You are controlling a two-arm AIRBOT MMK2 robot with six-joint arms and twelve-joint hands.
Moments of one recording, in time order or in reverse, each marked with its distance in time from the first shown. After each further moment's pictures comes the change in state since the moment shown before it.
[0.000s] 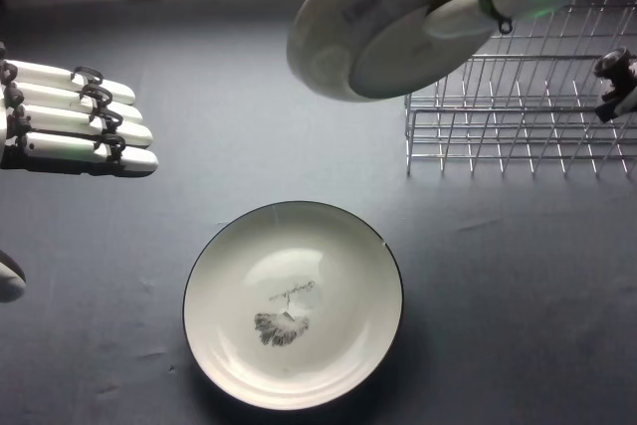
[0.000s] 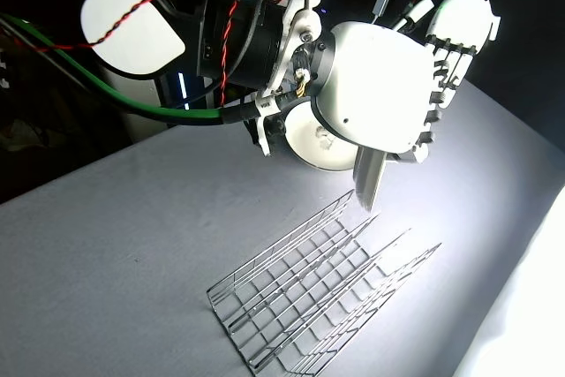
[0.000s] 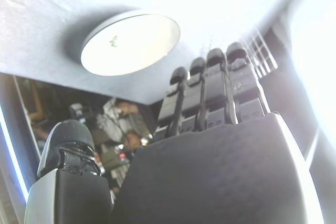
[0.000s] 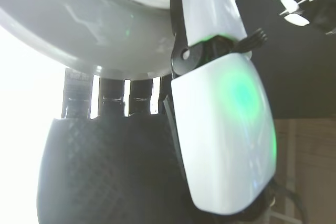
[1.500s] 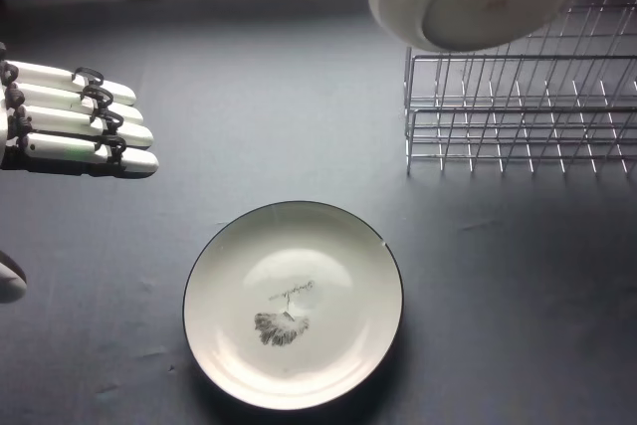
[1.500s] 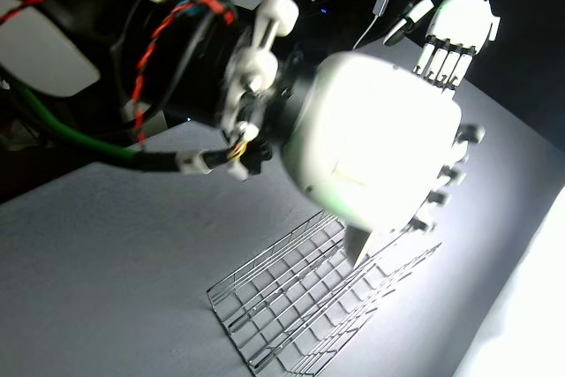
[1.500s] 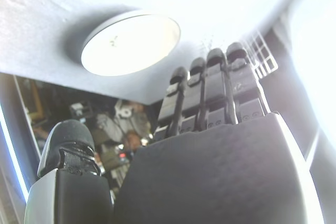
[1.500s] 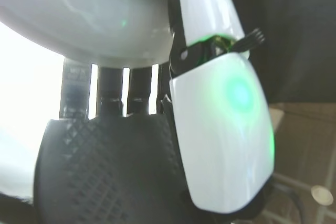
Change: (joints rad) left arm 0.003 0.000 -0.001 -0.001 0.001 0.000; right arm 0.035 0.073 0.097 0.125 -0.059 -0.005
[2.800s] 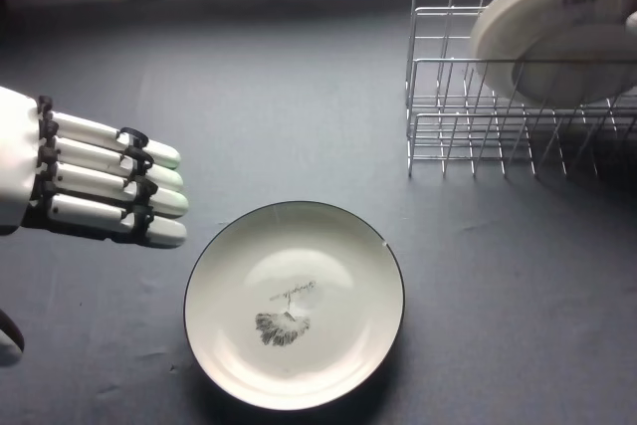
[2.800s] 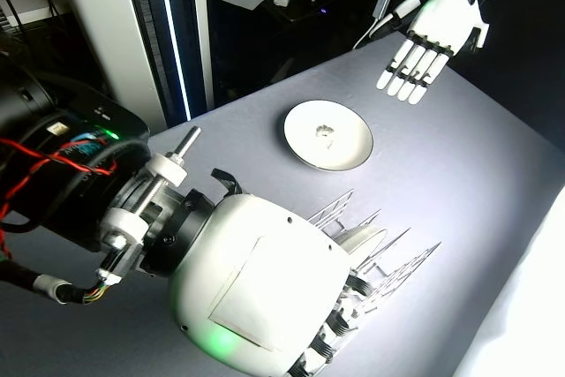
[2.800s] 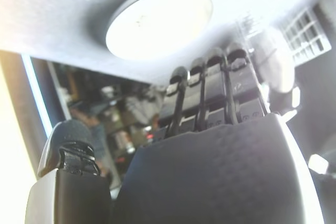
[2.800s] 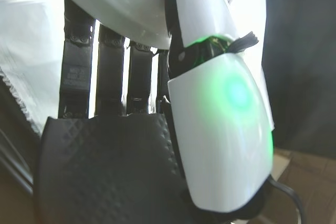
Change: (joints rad) left arm 0.015 -0.042 -0.008 0.058 -0.133 0.045; right arm -0.212 0.053 0.109 -0.124 0.074 -0.002
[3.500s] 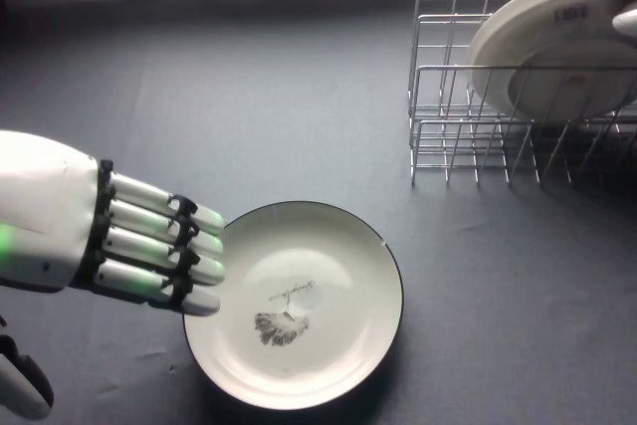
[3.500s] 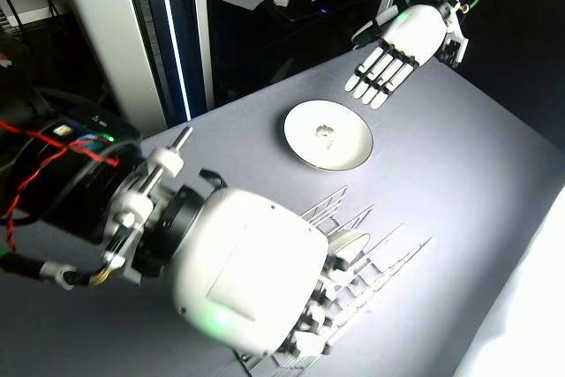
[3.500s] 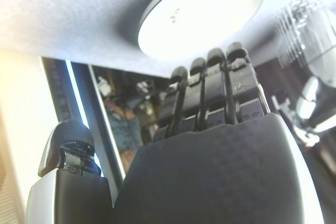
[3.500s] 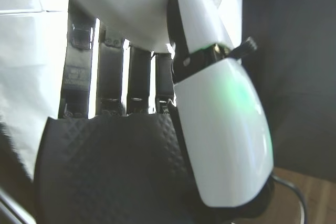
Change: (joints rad) left arm 0.036 -0.069 -0.028 0.077 -0.006 0.050; right arm -0.024 0.011 -0.039 -0.113 0.073 0.001
